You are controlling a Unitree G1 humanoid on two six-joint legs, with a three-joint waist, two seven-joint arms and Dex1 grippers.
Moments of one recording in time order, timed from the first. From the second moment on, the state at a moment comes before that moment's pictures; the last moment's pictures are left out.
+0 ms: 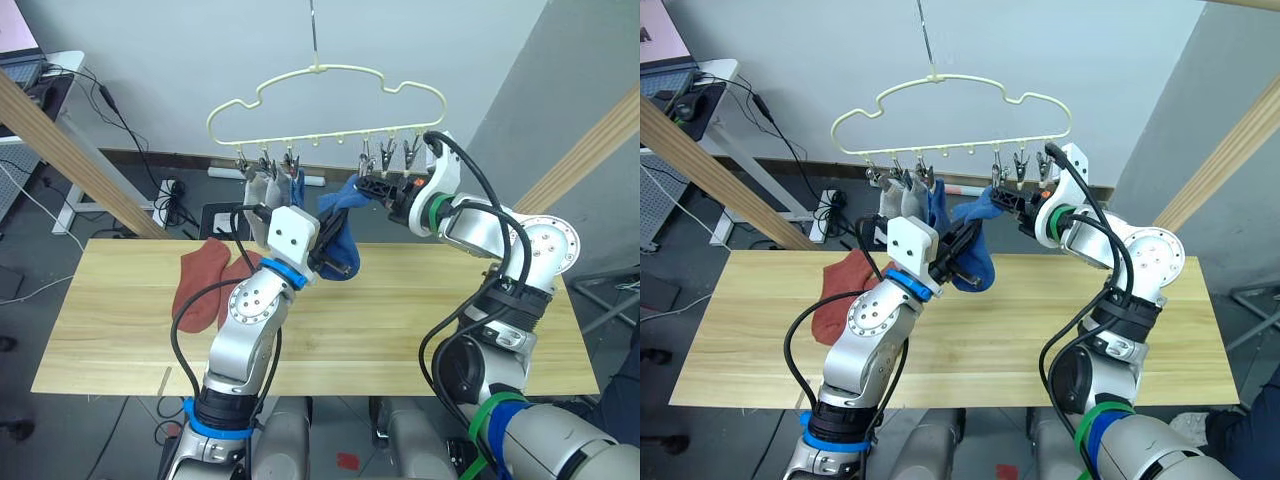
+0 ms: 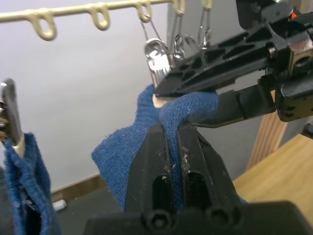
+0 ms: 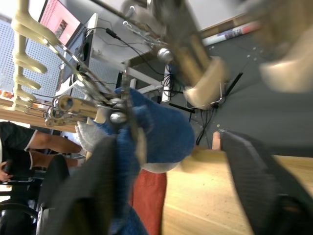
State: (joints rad) left arm -0.32 0.12 -0.12 -0.27 -0.20 0.25 -0.37; right arm -0.95 0.09 -0.60 -0.15 0.81 1.52 -0.23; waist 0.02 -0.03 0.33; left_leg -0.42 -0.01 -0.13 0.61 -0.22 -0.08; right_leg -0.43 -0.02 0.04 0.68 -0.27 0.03
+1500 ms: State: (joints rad) left arm -0.34 0.61 0.22 -0.46 -0.78 0.73 -0.75; right arm -0.49 -0.13 0.22 -0.44 0.10 0.59 -0.06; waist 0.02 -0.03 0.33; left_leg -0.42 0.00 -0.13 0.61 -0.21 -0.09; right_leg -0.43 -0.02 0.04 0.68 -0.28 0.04
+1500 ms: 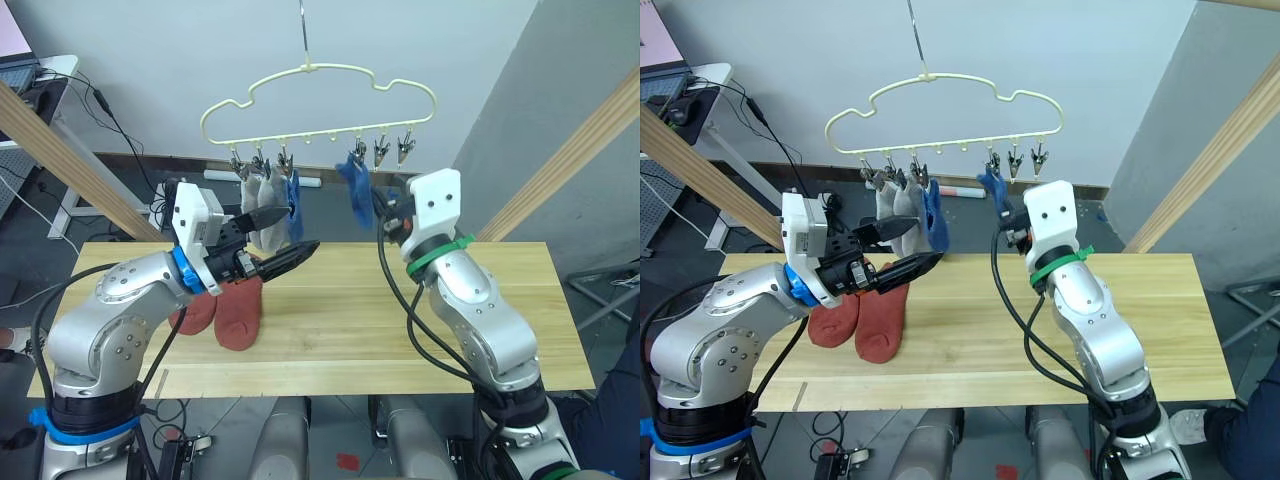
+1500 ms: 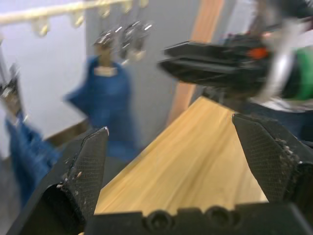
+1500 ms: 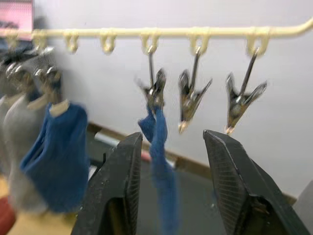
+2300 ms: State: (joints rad) left arm -0.35 0.61 0.22 -0.51 -0.81 0.69 -0.71; right arm -0.60 0.02 0.14 -0.20 -0.02 0.49 -0.10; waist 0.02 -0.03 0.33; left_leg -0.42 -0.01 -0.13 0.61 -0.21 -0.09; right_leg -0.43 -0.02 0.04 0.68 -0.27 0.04
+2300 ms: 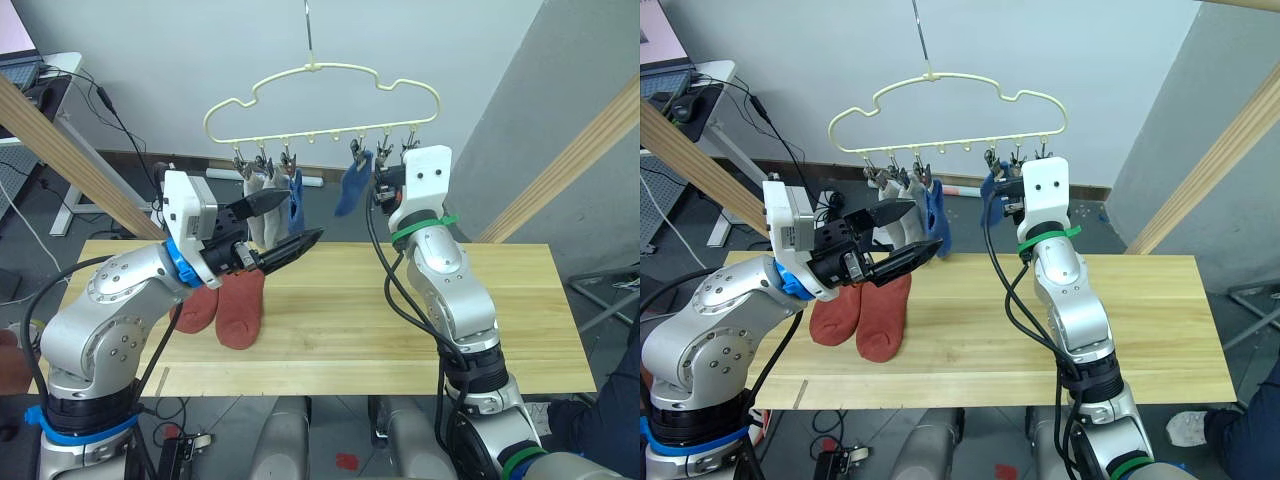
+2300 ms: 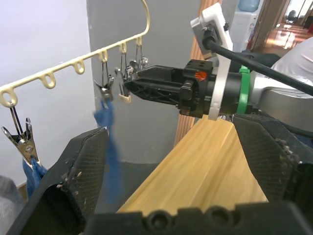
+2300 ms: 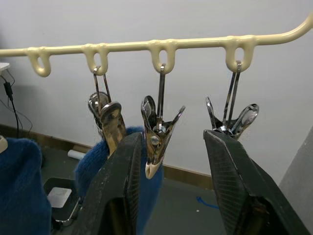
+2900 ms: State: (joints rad) left arm -0.29 0.62 0.23 -0.59 -0.86 0.69 -0.64; right arm -0.66 0.08 0.13 -0.11 -0.02 0.43 -0.10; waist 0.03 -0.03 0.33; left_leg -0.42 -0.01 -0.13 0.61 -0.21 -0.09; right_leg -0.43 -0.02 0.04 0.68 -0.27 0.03
